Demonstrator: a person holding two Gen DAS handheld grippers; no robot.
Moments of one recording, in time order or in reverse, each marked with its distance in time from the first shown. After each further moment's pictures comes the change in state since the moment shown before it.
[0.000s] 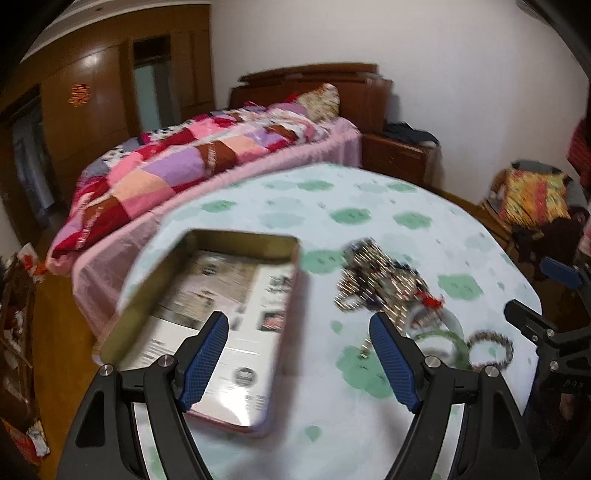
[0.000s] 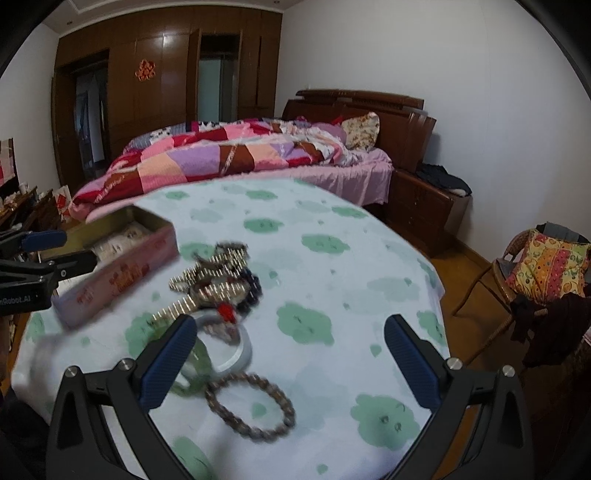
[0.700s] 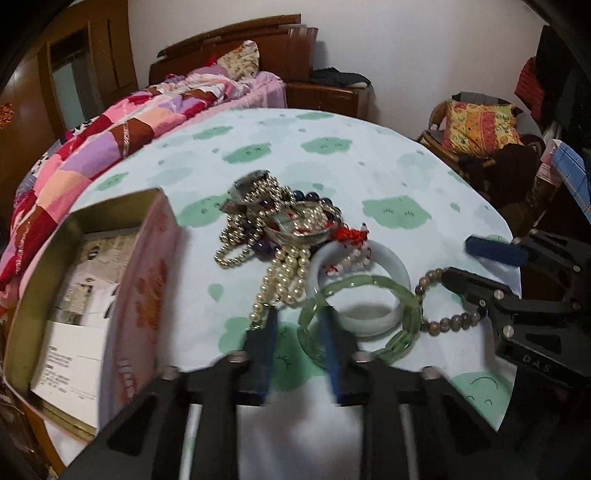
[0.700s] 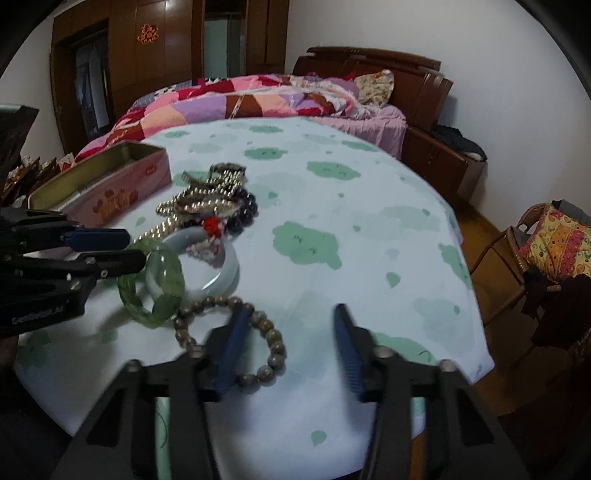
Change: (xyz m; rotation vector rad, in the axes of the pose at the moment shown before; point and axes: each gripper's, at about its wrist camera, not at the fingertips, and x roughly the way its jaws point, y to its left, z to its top) left arm 0.046 -0.062 -0.017 0.180 0.183 -0.196; right arm 0.027 -0.008 -0.039 -0.019 0.182 0.060
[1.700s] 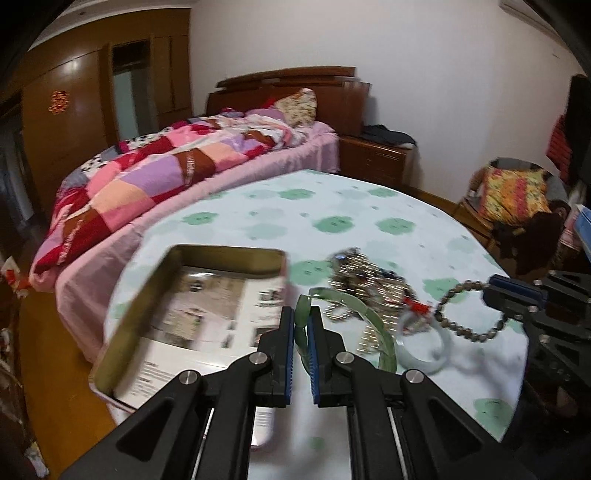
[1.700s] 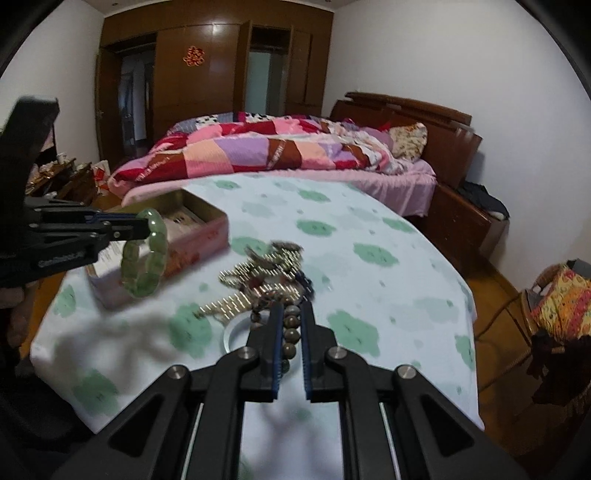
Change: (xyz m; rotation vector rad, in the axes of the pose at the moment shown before) left arm -0.072 0.073 0.010 -0.139 -0.215 0.156; right arm -0.037 0.045 0.053 -0.125 -0.181 0.083
